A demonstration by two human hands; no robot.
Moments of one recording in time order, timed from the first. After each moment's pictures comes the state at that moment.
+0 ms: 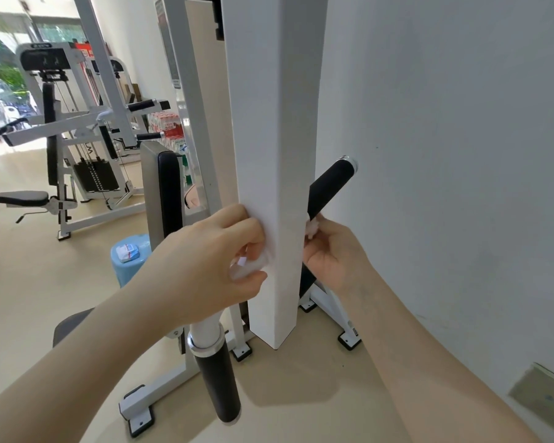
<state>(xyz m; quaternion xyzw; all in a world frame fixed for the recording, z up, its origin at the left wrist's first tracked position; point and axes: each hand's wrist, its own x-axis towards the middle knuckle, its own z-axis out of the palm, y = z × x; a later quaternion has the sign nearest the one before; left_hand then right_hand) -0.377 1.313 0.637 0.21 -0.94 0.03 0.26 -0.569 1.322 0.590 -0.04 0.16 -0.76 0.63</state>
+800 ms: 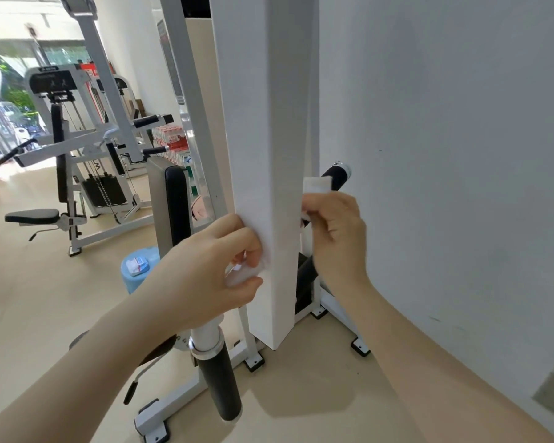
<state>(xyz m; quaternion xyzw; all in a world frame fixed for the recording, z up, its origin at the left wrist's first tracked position) -0.366 1.294 0.640 0.21 -0.95 -0.01 0.23 -0.554 1.316 0.594 -0.51 0.52 -0.68 -0.06</state>
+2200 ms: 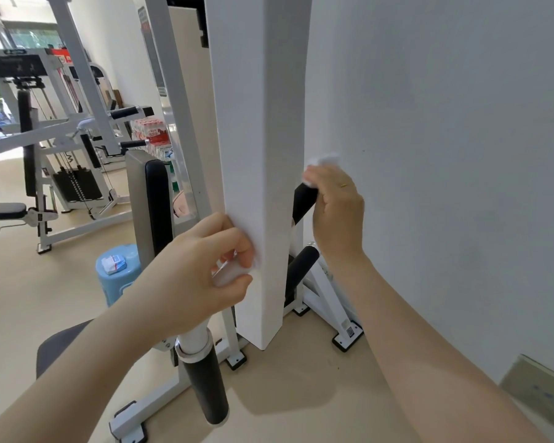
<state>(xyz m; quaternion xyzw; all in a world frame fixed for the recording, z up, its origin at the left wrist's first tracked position) -0.369 1.301 0.636 0.22 -0.93 -0.08 0.27 -0.583 1.297 0.606 -0.54 0.58 -0.57 -0.21</state>
